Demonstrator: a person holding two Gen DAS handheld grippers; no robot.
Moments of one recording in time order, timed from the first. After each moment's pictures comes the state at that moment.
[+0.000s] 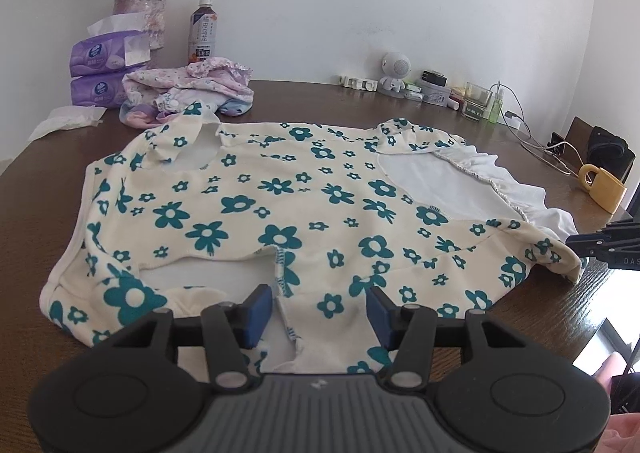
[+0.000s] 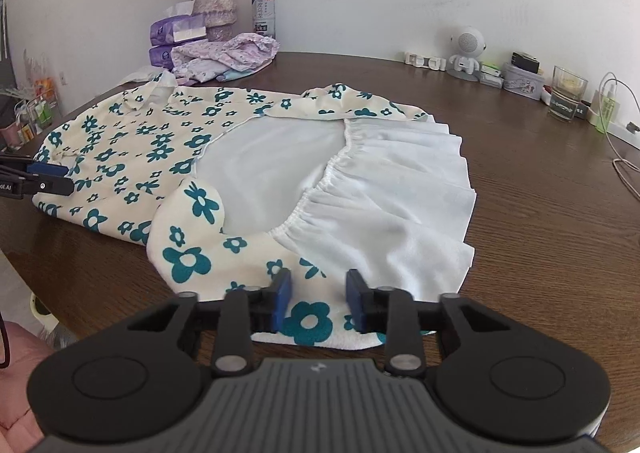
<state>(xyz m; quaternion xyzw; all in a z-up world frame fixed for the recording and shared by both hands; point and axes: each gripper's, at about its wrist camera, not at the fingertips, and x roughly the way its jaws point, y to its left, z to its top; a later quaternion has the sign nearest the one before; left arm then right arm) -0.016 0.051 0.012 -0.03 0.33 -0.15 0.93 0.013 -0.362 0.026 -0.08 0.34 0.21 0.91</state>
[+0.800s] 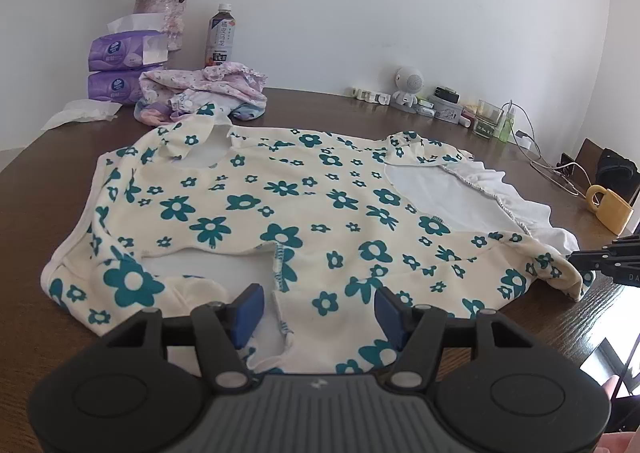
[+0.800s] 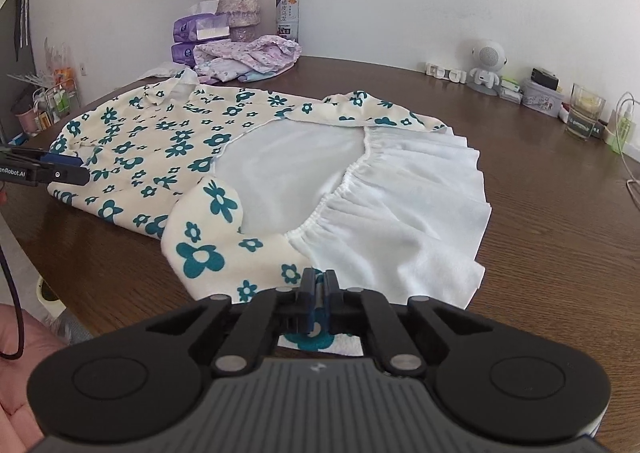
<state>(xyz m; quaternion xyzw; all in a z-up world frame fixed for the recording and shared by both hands) -0.024 0.047 0.009 -0.05 0.32 -0.12 0.94 0.009 -0.360 0.030 -0.10 0.32 0.24 0.91</state>
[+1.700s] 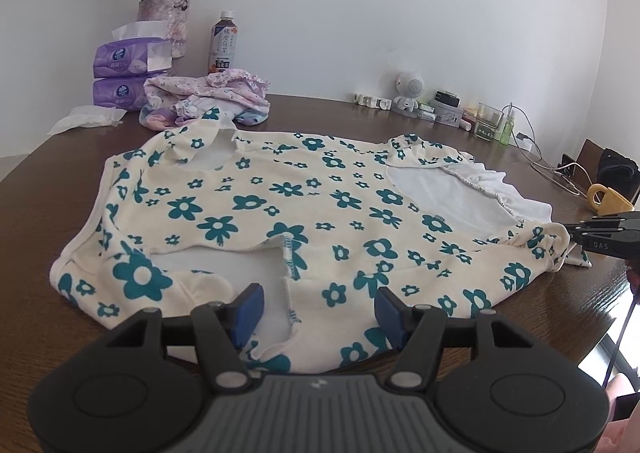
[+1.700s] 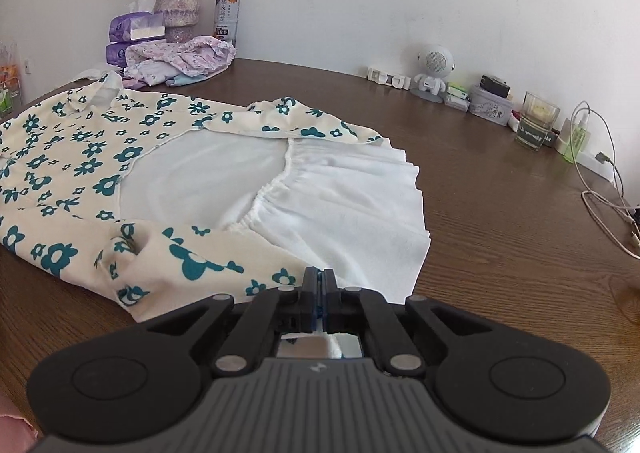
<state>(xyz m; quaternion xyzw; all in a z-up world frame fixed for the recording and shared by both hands) -0.032 0.049 0.006 -0.04 0.31 -0.12 0.94 0.055 -0.367 0.014 -0.12 0.30 0.16 0.93</state>
